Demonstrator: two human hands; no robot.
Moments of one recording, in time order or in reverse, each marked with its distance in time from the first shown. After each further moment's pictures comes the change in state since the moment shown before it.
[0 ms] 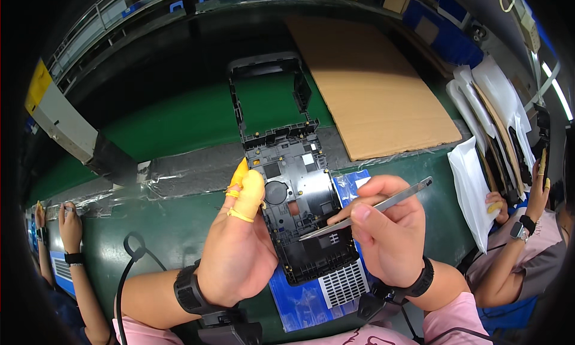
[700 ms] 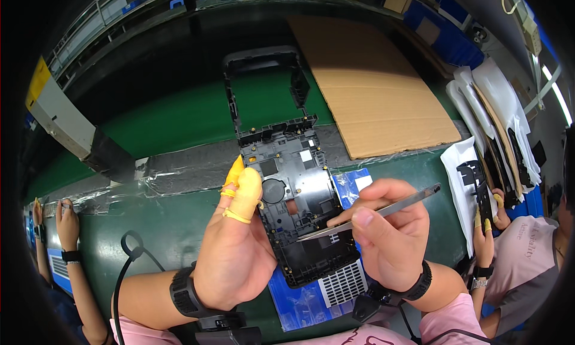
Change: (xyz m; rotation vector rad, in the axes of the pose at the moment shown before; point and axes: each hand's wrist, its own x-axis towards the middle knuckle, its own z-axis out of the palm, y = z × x) left_hand -0.004 0.000 0.001 -0.184 -0.032 0.032; right_hand -0.007 0.002 -0.003 -0.014 -0.036 -0.094
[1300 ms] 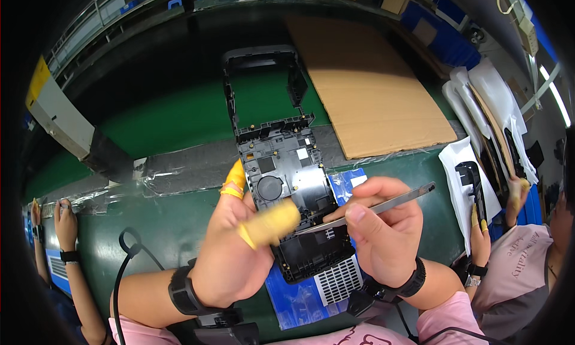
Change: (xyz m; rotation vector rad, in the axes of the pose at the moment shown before) left_hand -0.006 0.003 0.005 0.021 0.000 -0.002; right_hand 0.001 0.003 -0.002 -0.056 0.003 -0.034
